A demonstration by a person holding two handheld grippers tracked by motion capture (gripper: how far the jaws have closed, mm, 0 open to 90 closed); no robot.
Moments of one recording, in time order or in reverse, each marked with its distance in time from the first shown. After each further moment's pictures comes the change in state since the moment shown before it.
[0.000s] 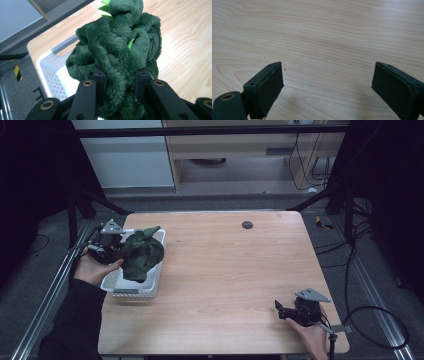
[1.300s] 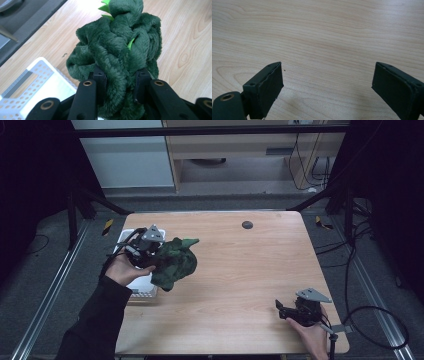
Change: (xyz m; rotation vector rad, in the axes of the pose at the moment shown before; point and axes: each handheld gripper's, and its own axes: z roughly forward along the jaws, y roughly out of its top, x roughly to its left) left arm -0.069 0.043 0.030 0.020 -0.169 0.223; right arm -0.001 0.001 -0.001 -0.016 -0.008 -0.002
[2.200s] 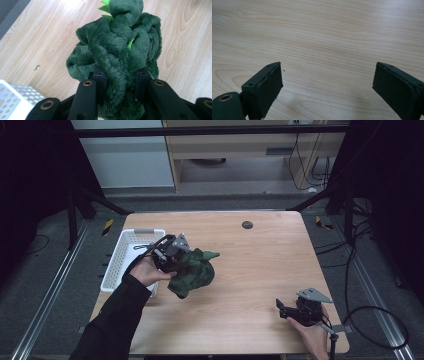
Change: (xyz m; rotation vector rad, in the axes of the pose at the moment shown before) left arm -0.026 0.023 0.050 0.091 -0.110 0.120; right arm -0.001 0.001 -0.001 -0.018 -0.006 0.005
